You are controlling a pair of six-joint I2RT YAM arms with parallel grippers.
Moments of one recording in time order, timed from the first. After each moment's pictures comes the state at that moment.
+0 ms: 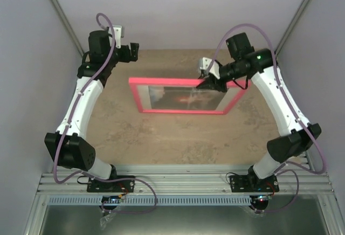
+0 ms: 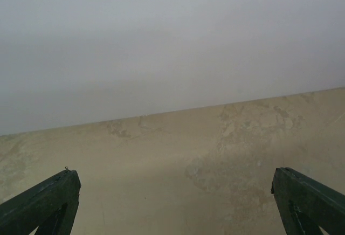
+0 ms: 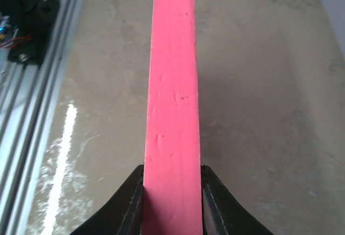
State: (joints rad) left arm -0.13 1.50 1.54 -0.40 0.14 -0.04; right arm 0.43 1.61 1.85 -1.28 -0.73 -1.01
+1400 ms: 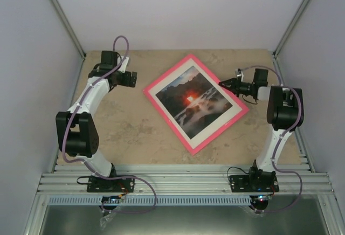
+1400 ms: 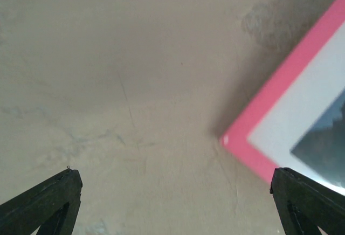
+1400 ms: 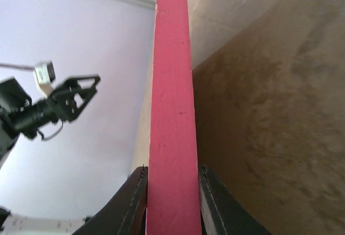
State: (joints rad) left arm -0.07 1.66 1.36 -0.53 0.09 0.14; right arm -0.10 2.07 1.20 0.08 -1.27 0.51
